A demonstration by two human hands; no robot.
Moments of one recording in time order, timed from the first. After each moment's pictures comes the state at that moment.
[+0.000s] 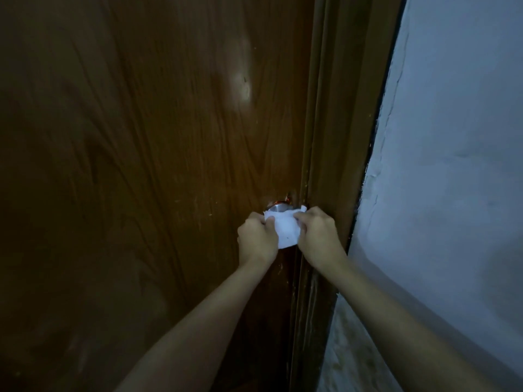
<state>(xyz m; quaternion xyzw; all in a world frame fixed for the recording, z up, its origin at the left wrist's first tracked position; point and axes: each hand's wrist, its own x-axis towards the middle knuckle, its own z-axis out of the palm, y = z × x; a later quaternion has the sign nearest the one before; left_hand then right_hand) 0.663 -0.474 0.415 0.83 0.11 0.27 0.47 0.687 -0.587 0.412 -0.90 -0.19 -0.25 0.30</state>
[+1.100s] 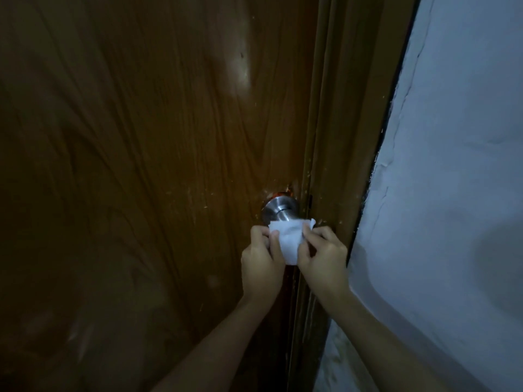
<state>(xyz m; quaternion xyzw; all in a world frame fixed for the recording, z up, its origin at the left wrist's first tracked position) 0.649 -0.483 0.358 0.81 0.02 0.34 0.47 0.666 -0.587 0.365 -0.87 -0.14 -0.28 0.39</state>
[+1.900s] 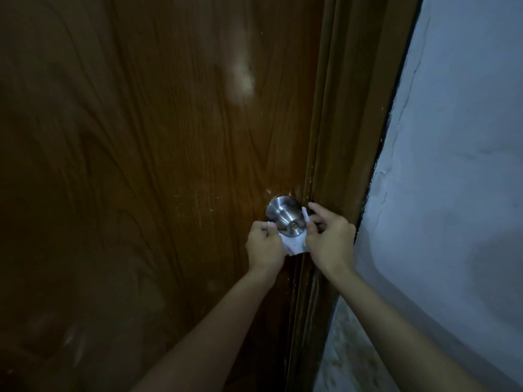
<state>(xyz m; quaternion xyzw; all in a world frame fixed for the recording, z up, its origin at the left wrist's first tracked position) 0.664 -0.485 0.391 0.70 0.15 0.17 0.67 0.674 -0.586 0.408 -0.83 -0.08 -0.29 0.47</state>
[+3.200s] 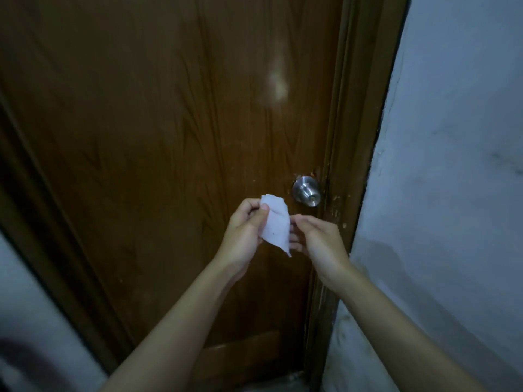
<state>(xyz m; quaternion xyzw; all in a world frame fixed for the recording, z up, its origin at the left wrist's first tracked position) 0.473 -0.439 0.448 0.69 0.01 0.15 0.71 0.510 -0.571 0.435 -0.69 -0.13 0.07 0.71</state>
